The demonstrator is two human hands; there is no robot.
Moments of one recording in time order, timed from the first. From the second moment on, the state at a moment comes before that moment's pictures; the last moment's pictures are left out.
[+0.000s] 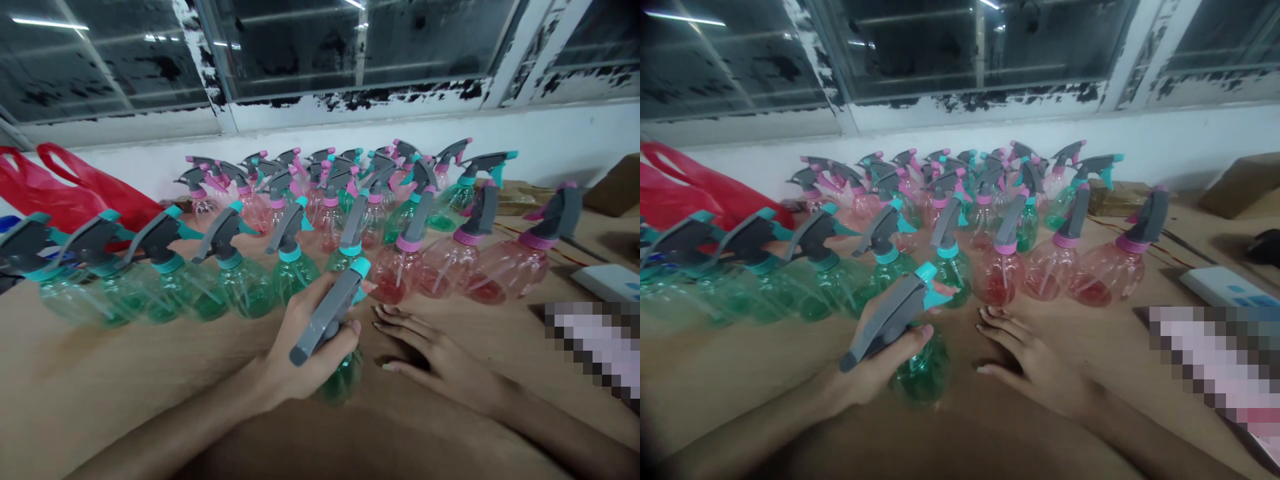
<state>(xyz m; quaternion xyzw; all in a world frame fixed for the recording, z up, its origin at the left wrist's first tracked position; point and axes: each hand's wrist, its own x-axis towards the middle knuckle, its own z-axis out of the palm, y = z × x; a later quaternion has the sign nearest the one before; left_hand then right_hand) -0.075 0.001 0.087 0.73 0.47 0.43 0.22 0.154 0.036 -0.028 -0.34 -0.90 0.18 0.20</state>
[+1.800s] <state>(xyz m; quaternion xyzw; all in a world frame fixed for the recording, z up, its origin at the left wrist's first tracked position) -0.072 0.000 0.082 0.74 0.45 0.43 0.26 0.153 0.035 -0.025 -0.34 -0.90 0.18 0.19</state>
